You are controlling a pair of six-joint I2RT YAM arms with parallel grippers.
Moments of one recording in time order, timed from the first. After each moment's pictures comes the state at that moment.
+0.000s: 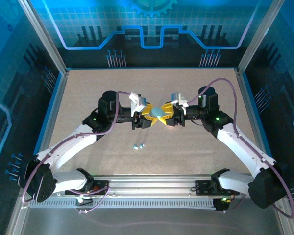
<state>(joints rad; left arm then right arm) -0.55 1.23 0.91 0.10 0.83 0.10 0.40 1.17 0.93 -0.11 -1.03 -0.30</state>
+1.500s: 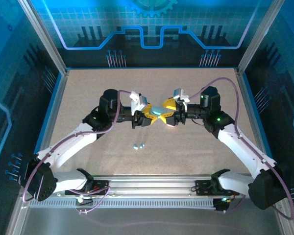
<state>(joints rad) -0.54 1.24 0.94 0.04 0.81 0.13 0.38 1.15 0.91 -0.06 -0.95 -0.13</state>
